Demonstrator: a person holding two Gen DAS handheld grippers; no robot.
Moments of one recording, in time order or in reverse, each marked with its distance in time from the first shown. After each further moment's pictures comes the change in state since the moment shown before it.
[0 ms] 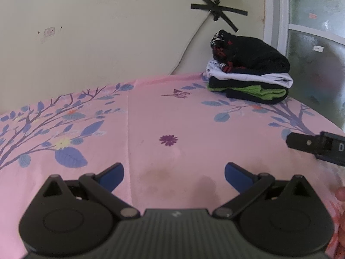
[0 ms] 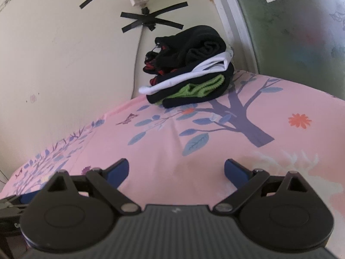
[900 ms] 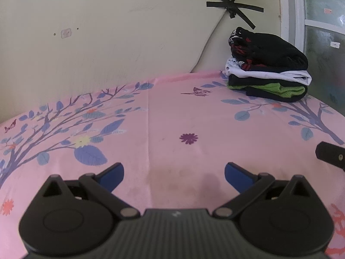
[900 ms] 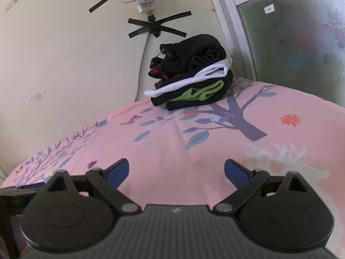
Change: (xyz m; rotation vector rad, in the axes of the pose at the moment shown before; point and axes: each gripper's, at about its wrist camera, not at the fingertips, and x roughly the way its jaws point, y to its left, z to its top) left arm -0.001 0.000 -0.001 0.003 0.003 0.120; right arm -0.026 0.008 -0.014 -0.028 -0.047 -0.008
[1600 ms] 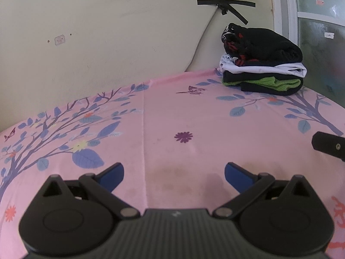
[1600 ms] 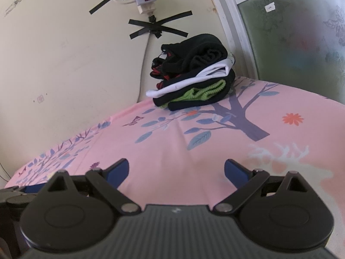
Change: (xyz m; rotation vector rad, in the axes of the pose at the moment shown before) left arm -0.003 -0.004 -0.003 0.053 0.002 -0.005; right arm 0.001 -0.002 0.000 0.010 -0.002 0.015
